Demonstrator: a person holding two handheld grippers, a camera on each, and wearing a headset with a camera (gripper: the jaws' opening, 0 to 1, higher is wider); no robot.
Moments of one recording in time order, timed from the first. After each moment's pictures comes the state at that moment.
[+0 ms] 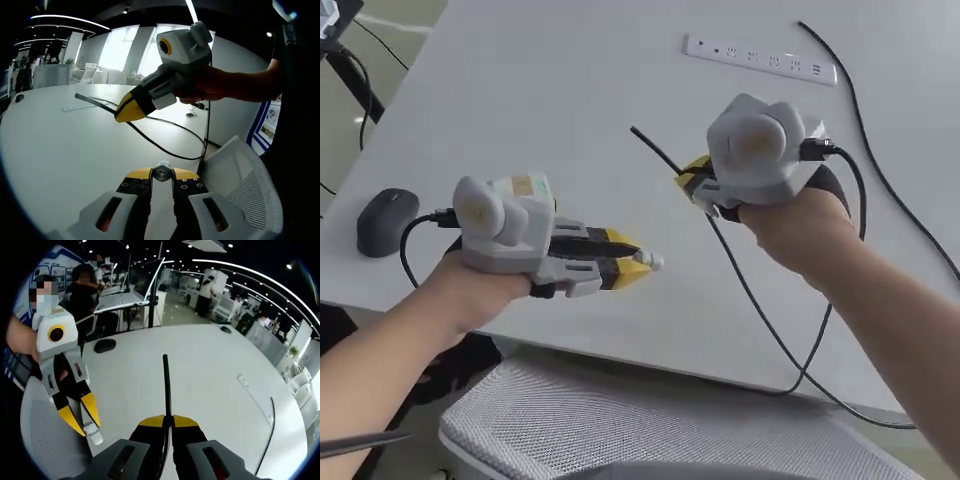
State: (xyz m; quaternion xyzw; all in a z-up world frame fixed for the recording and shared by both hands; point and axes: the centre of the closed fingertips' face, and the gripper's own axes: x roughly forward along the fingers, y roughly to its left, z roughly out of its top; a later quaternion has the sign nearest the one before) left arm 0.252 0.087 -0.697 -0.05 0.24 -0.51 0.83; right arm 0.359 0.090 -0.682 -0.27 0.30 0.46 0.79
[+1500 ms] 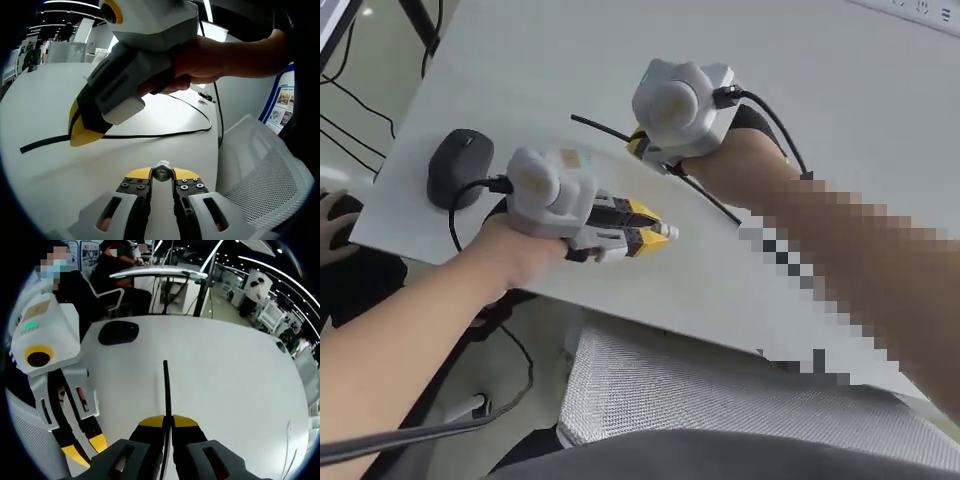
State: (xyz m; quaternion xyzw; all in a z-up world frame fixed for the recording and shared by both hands) left arm 0.267 0.180 -0.793 -0.06 0.30 -0.49 0.82; right arm 0.353 0.269 -0.800 -0.35 0.32 0.57 0.67
